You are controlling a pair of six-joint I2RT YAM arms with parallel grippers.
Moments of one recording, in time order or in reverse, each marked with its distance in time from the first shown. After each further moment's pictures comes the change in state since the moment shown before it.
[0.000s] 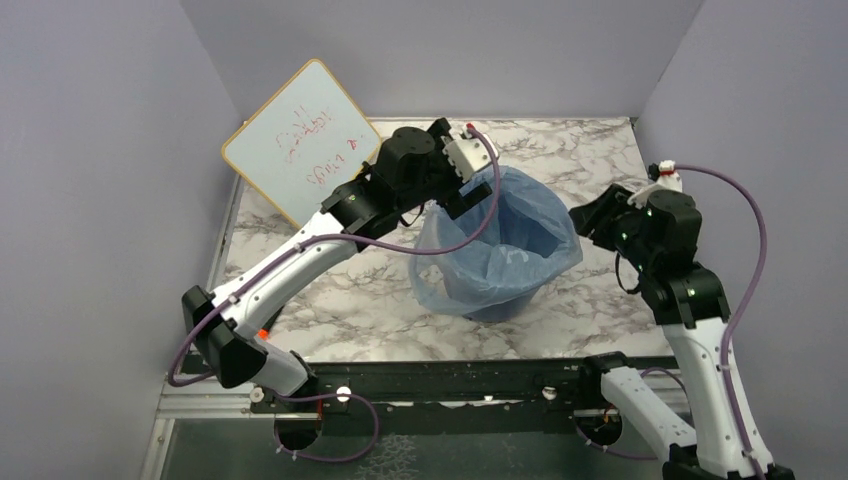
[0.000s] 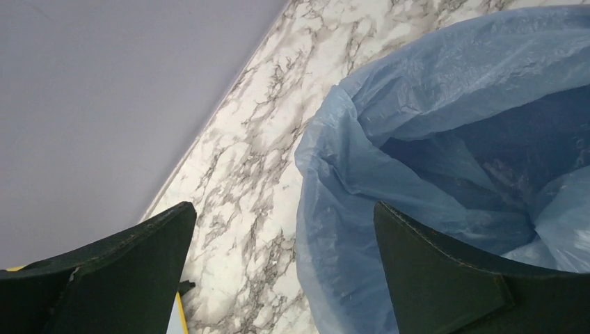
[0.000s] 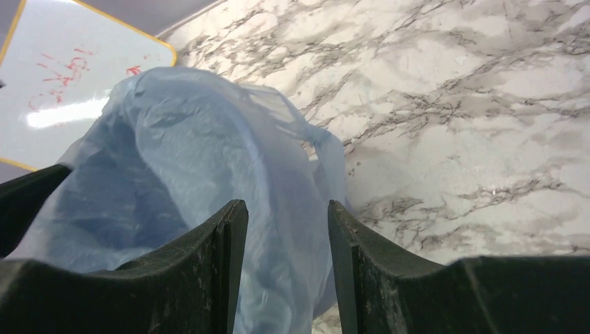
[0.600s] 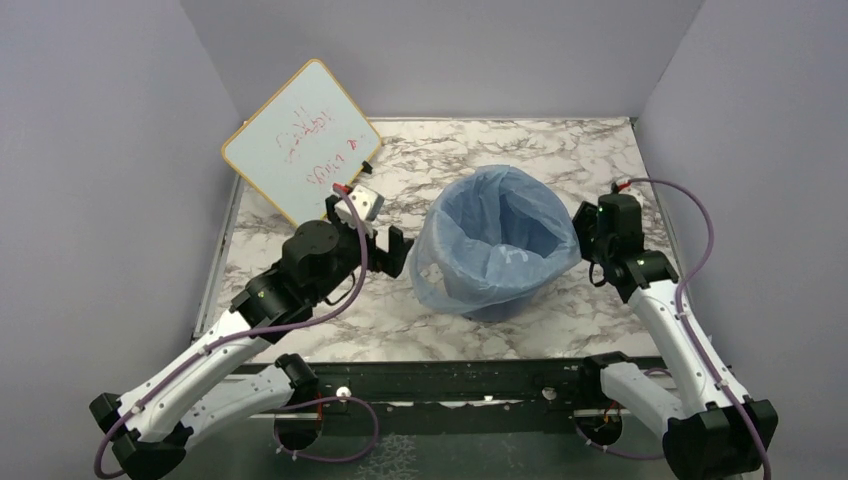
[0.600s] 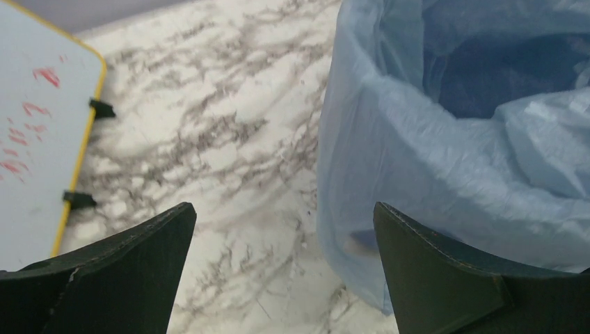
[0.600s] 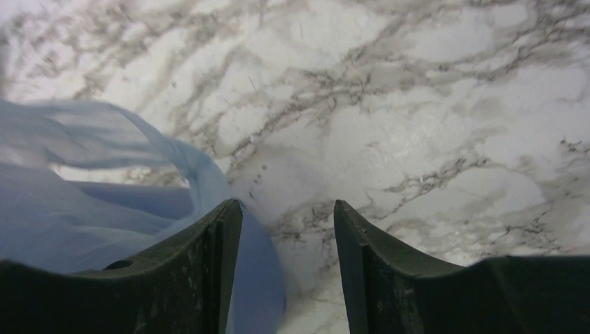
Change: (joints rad) left arm 0.007 -0.671 -0.605 0.052 -0.217 -0.514; right arm -0.002 0.202 -0.209 0.143 0.200 -0.031
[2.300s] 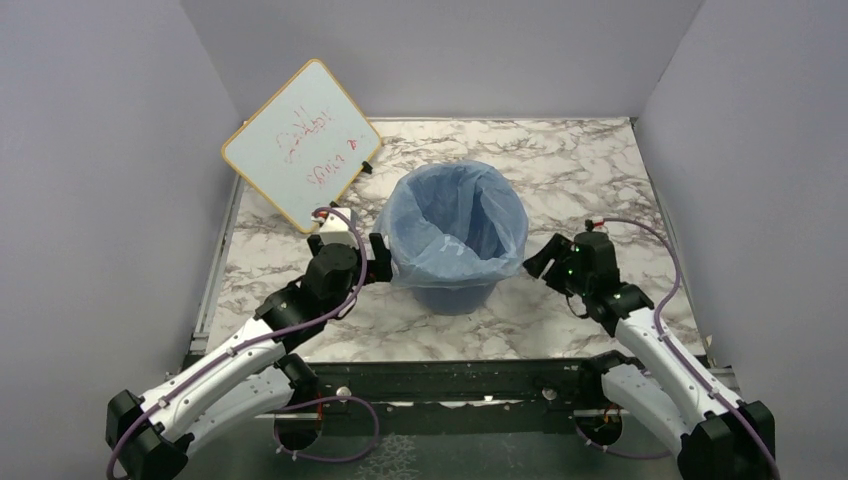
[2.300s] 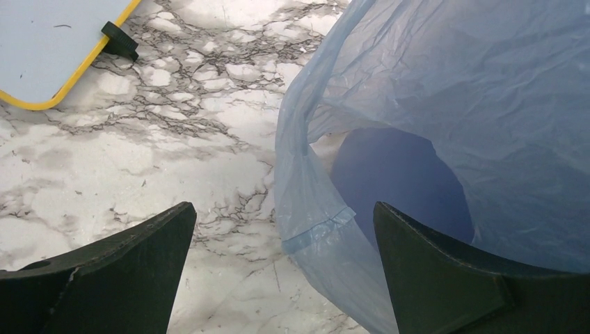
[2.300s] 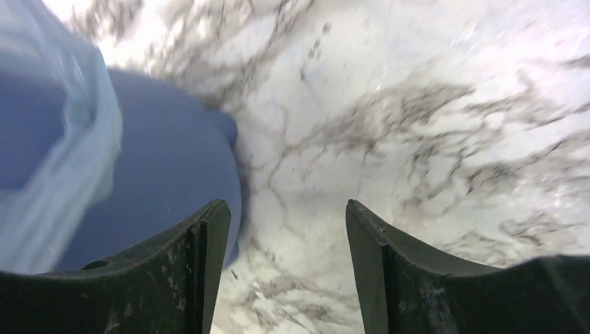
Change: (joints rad) left arm 0.047 -0.057 -0.359 0.050 -0.285 -0.402; right arm 0.182 -0.115 -0.392 0.232 -0.193 0.266
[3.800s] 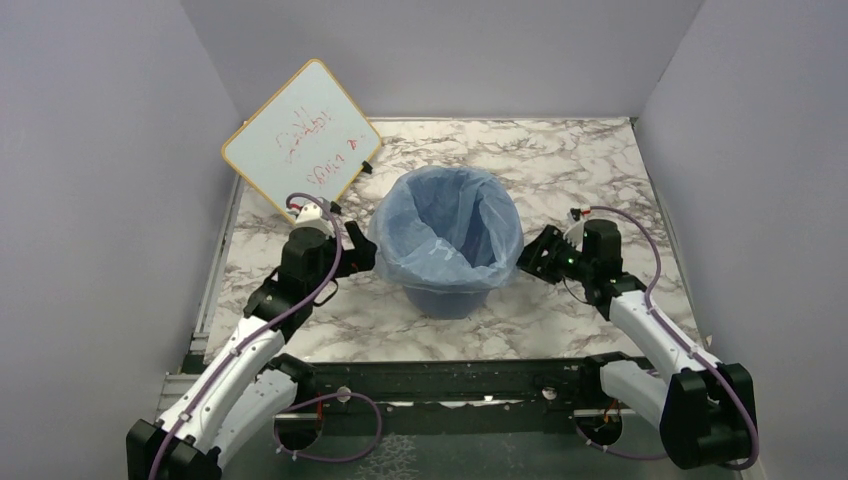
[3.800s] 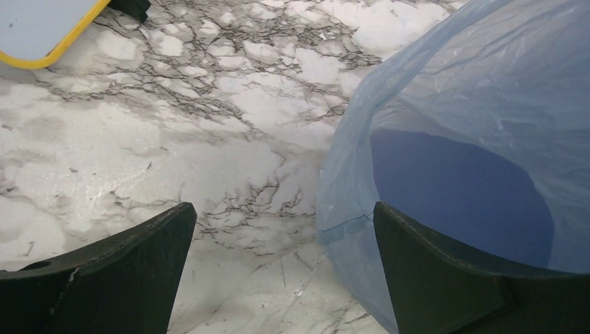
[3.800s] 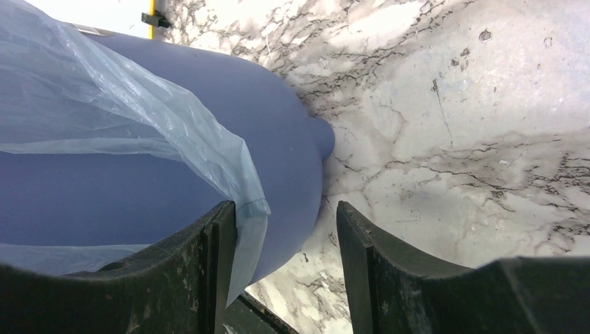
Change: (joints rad) left arm 0.309 -0.011 -0.024 -0.023 0.319 -0.031; right arm -0.200 0.189 -0.004 0.293 -0.526 -0.030
